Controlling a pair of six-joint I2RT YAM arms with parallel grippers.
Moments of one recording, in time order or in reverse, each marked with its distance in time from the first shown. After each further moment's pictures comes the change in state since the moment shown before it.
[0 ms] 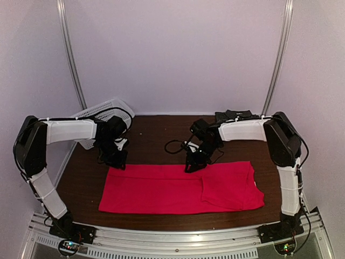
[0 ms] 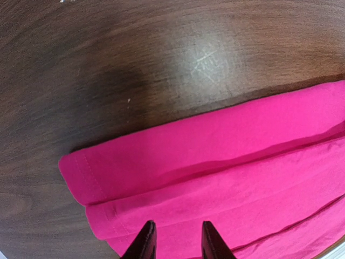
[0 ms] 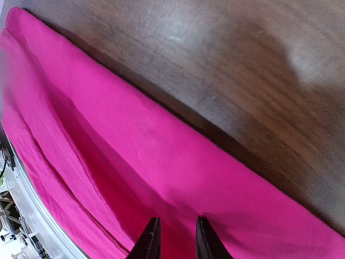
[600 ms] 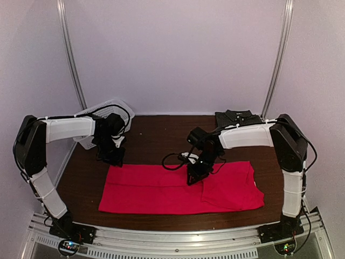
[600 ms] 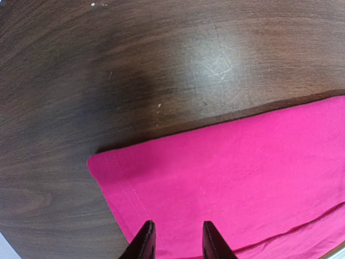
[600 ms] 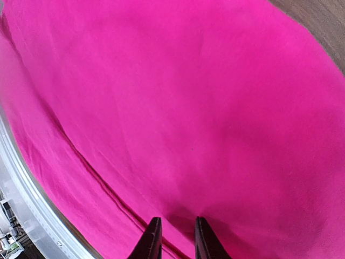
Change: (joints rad) left arm 0.027 0.006 0.039 -0.045 -0.045 0.016; right arm 0.105 -0.086 -0.123 -0.048 0.049 -0.112
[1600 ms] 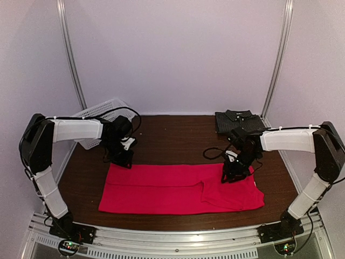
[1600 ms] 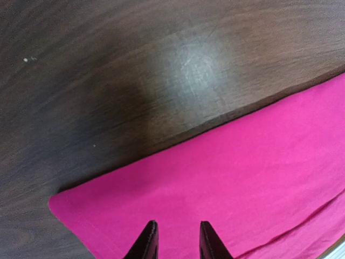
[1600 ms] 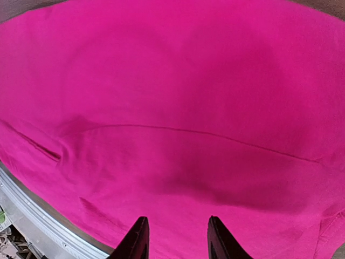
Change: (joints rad) left arm -0.062 0.025 0.008 0.096 0.069 0.082; right arm -0.237 -0.442 -0.441 -0.011 0.104 0.242
